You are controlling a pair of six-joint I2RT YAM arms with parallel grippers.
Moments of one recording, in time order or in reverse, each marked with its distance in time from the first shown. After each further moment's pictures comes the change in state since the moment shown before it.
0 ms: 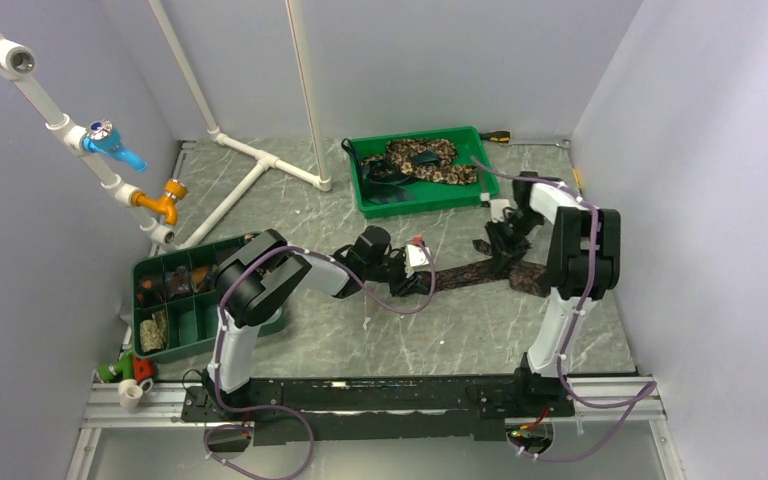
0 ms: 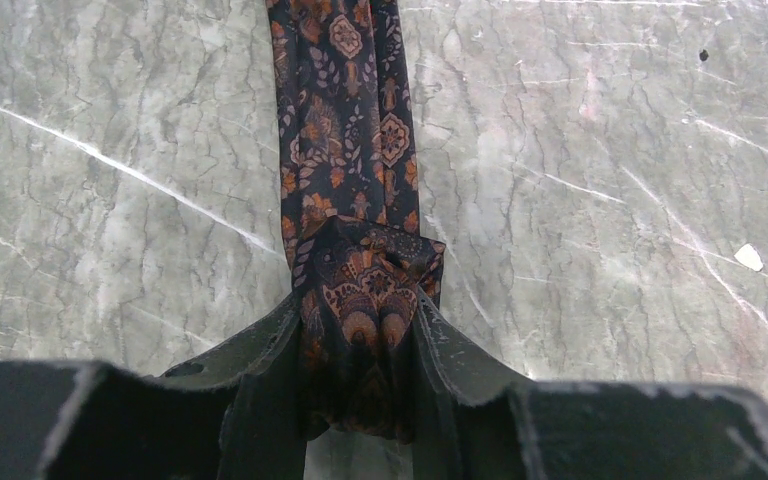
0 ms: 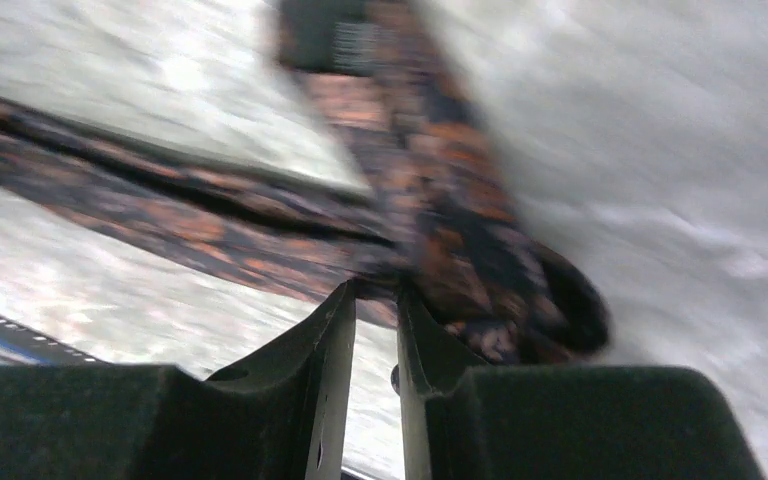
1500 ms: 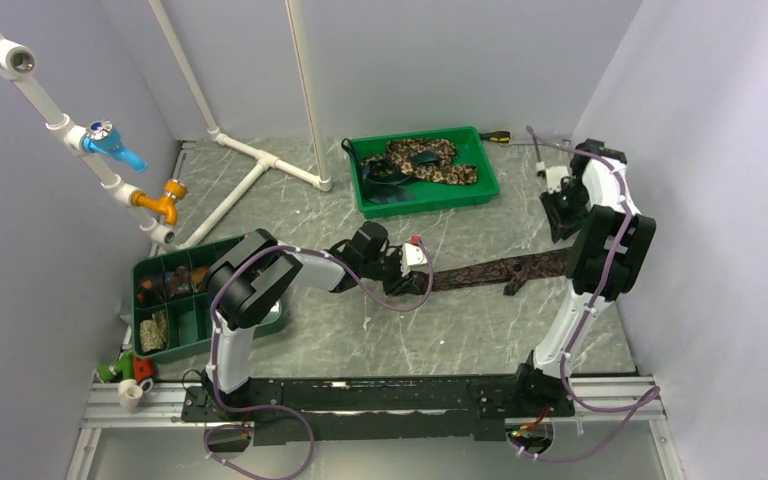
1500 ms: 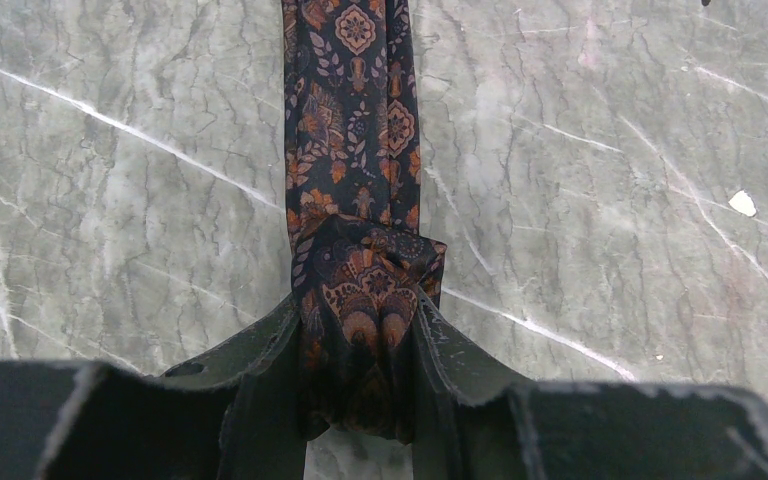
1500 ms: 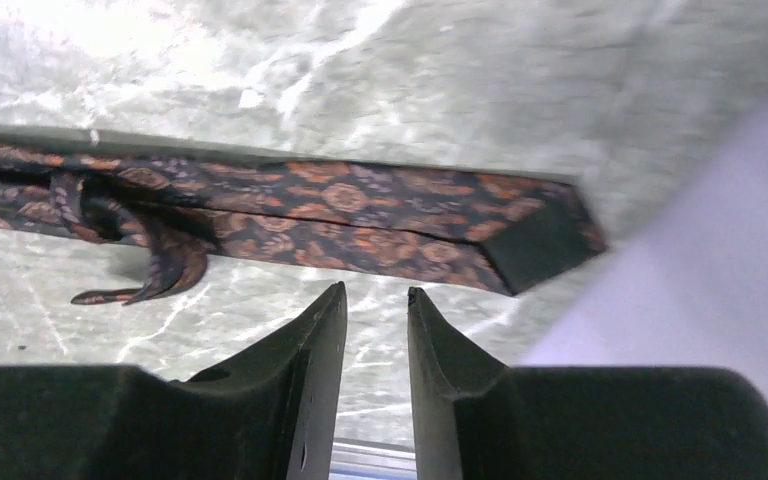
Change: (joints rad) left arm 0.023 -0.048 0.013 -0.162 0.011 0.075; right arm -0.254 0.052 0.320 -0.189 0.230 -0.204
